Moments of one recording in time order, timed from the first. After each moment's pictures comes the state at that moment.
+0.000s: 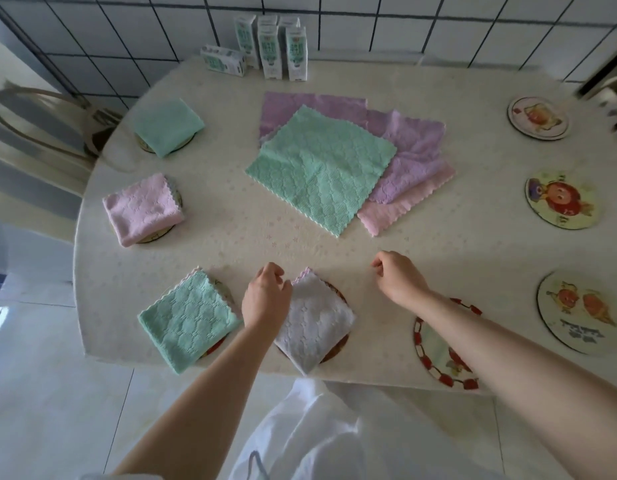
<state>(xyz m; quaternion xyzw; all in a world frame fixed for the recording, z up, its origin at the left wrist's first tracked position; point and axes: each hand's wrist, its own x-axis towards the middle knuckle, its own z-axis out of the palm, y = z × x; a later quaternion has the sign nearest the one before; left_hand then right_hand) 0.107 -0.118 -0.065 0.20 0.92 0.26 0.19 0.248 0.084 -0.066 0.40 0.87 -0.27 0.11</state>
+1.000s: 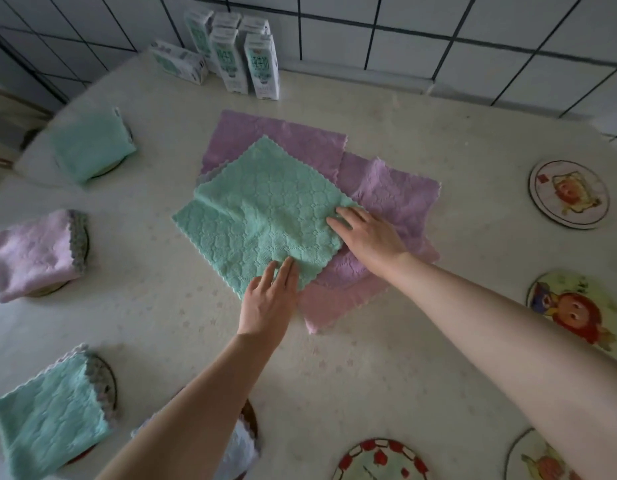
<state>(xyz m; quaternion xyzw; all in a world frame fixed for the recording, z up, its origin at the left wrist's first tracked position) 0.073 0.101 -0.114 0.45 0.89 0.05 0.03 0.112 0.331 -0.087 0.05 0.99 -0.01 0.11</state>
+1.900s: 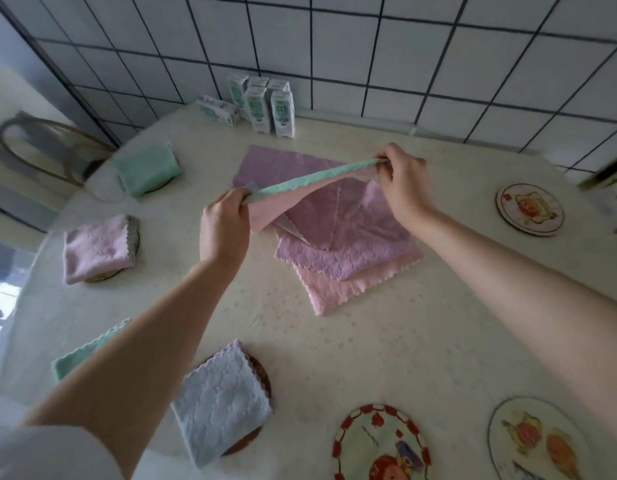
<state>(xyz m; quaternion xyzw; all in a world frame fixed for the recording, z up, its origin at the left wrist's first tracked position) 0.012 0.082 0.034 0.26 0.90 0.33 -0.10 0.126 0.337 0.055 0.22 0.90 -0.24 -0.29</state>
